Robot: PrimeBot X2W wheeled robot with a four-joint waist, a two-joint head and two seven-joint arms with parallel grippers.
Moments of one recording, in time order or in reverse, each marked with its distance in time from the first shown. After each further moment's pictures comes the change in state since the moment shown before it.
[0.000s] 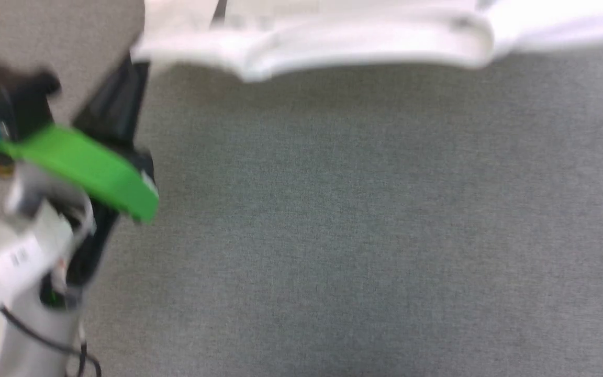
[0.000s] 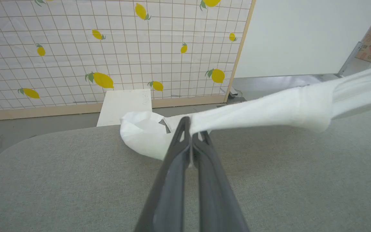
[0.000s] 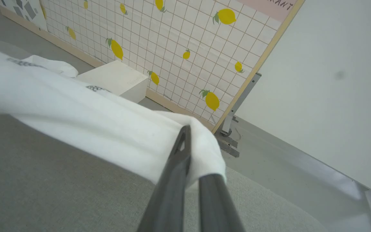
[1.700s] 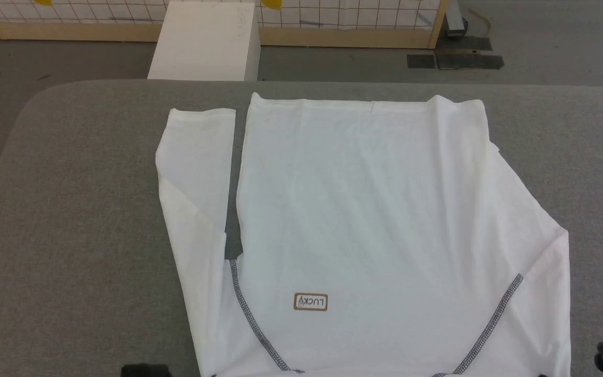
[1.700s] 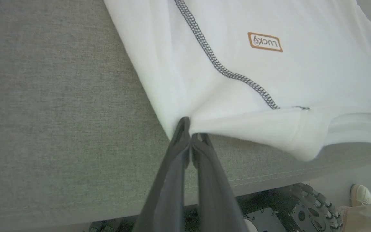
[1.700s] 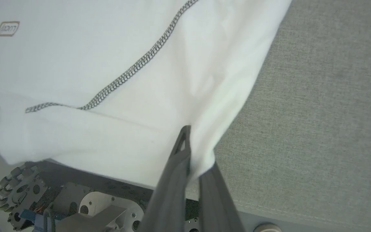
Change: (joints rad) left arm 0.801 -0.039 -0.186 0.034 -0.043 0.114 -0.053; right arm 0.984 0.311 -0.146 -0.097 0.108 0.004 0.233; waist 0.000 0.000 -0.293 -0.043
